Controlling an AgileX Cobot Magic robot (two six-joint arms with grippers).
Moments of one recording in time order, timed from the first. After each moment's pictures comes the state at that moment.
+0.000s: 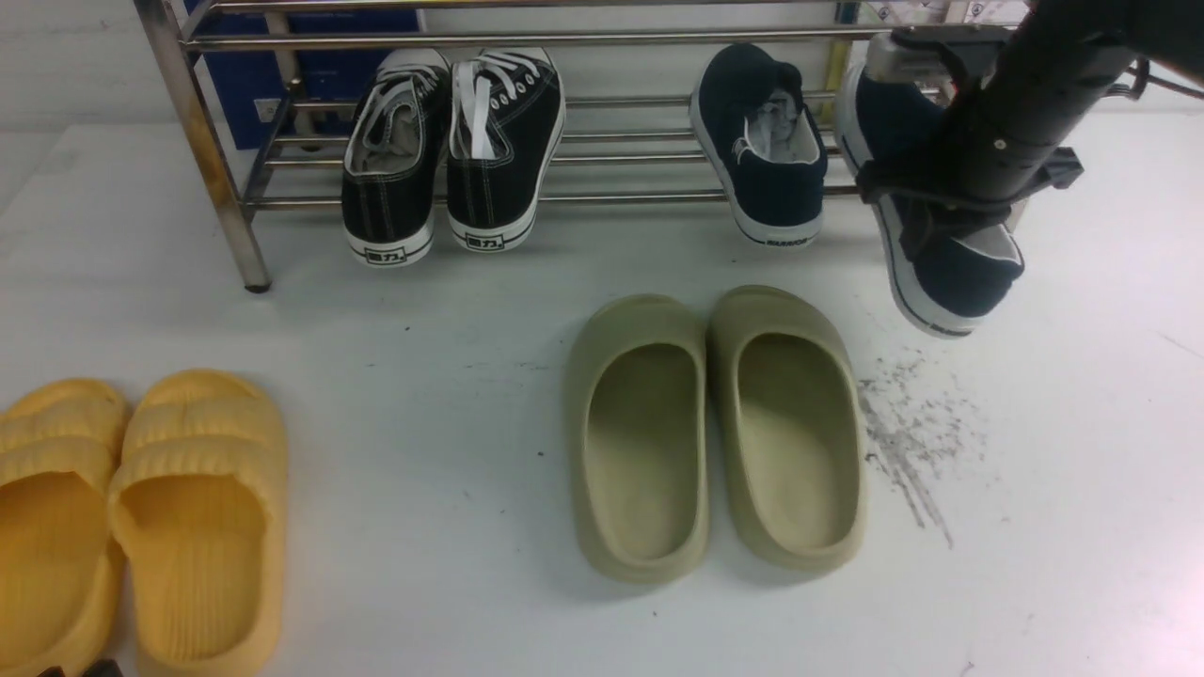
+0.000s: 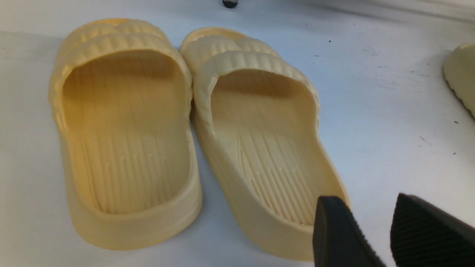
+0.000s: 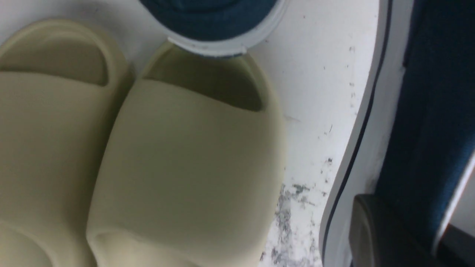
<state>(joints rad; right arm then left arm) 0.20 2.06 -1.93 0.14 1.12 0.02 -0.07 -0.01 0.03 0.05 0.38 -0.26</state>
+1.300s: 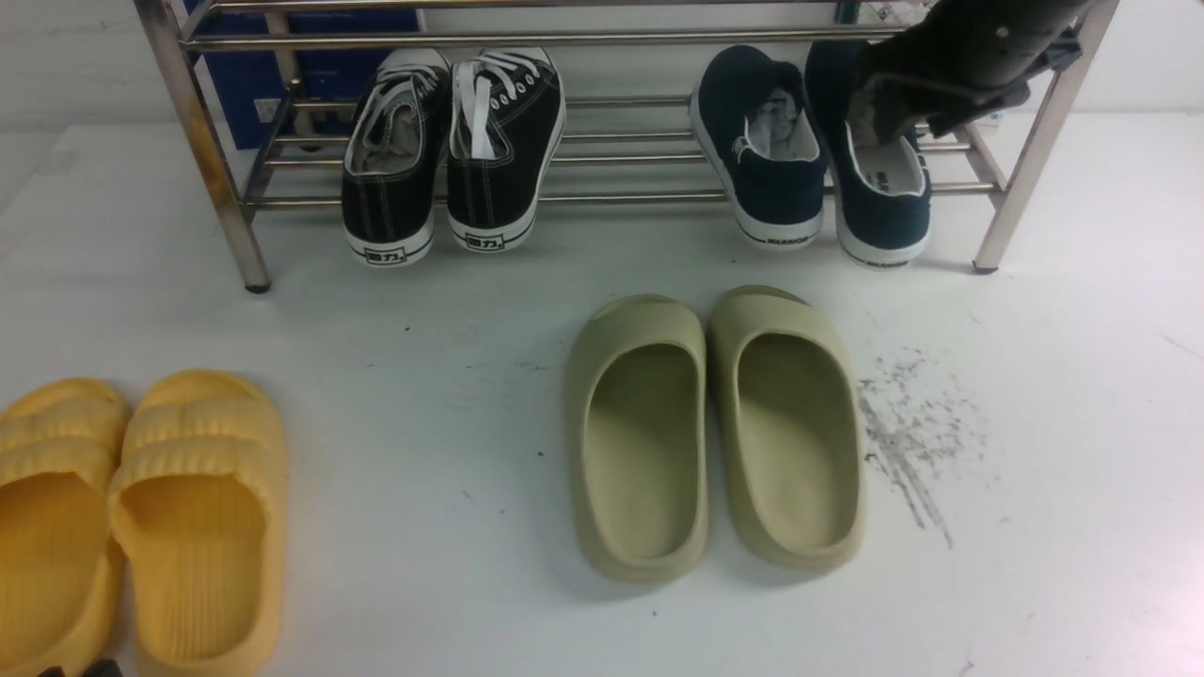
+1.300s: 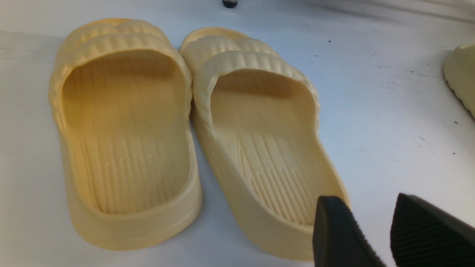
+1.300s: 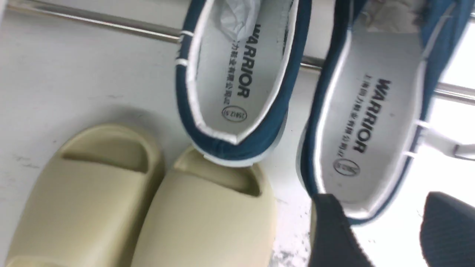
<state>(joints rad) 0.20 2.10 -2.26 0.13 1.24 -0.01 -0.07 -0.01 0.03 0.05 0.38 -0.26</state>
